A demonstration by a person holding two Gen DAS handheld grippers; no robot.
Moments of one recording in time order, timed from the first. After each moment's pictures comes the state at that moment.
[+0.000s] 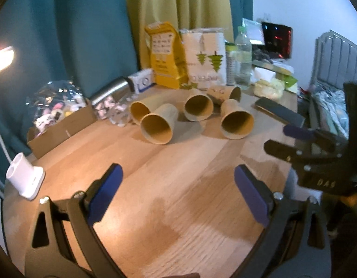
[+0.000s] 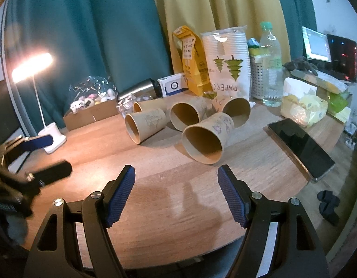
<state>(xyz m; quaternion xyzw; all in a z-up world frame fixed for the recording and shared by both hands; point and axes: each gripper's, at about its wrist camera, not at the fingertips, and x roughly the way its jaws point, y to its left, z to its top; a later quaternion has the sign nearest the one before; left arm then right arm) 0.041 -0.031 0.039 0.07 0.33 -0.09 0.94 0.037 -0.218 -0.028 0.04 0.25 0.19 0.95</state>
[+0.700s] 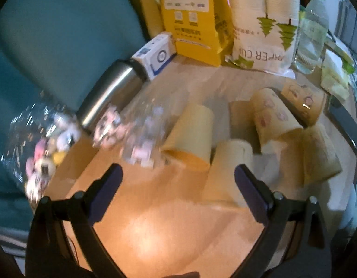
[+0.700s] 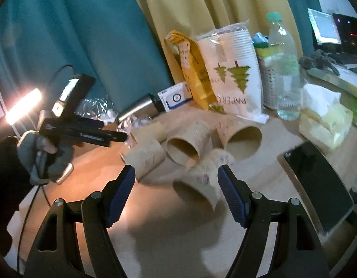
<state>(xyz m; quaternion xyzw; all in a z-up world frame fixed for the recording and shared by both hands) 0.302 -0.004 0.031 0.15 0.49 -0.05 0.85 0.132 -0.238 0.008 0.11 0.27 0.23 0.93</state>
